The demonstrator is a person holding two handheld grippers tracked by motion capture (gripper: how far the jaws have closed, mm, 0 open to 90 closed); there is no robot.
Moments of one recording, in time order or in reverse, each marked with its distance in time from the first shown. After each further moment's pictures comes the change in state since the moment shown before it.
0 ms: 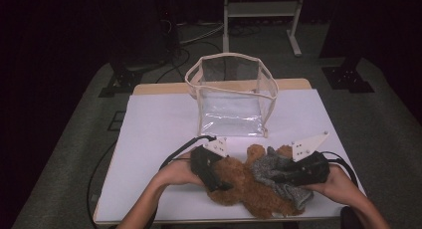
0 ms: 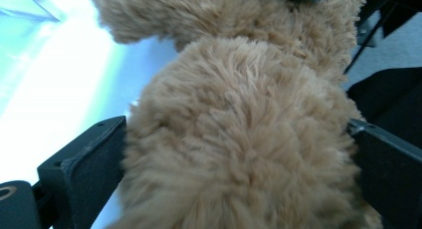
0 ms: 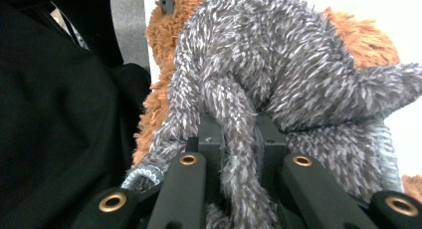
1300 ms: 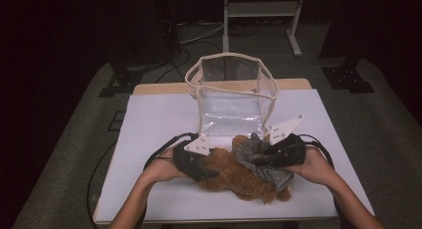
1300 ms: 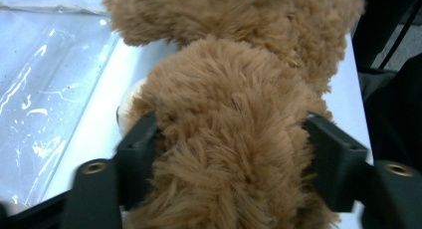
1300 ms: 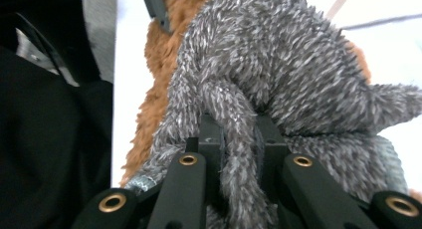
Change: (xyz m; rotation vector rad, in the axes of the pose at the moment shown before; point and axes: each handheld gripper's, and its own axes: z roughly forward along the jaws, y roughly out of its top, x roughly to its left) left arm -0.003 -0.024 -0.041 -0.022 0.207 0.101; right arm -0.026 0.052 0.029 0.012 -0.048 -0.084
